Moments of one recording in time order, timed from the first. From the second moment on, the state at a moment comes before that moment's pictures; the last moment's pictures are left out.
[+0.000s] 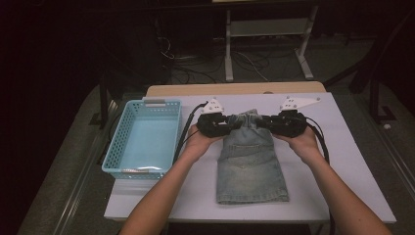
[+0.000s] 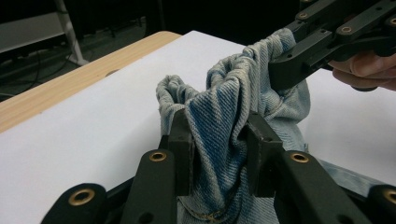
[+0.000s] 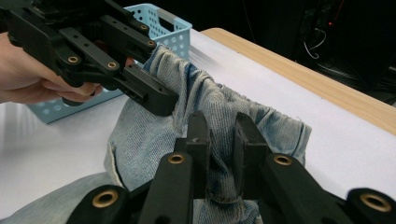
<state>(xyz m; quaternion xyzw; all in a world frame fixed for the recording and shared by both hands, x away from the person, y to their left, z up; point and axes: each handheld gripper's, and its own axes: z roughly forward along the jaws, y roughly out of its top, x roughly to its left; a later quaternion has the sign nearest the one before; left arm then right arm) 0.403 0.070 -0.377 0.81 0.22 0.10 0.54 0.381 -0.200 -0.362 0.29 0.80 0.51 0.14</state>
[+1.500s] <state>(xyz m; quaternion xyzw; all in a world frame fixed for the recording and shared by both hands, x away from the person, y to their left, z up) 0.306 0.077 -0.382 0.84 0.15 0.06 0.52 0.292 -0.205 -0.377 0.23 0.82 0.51 0.08</state>
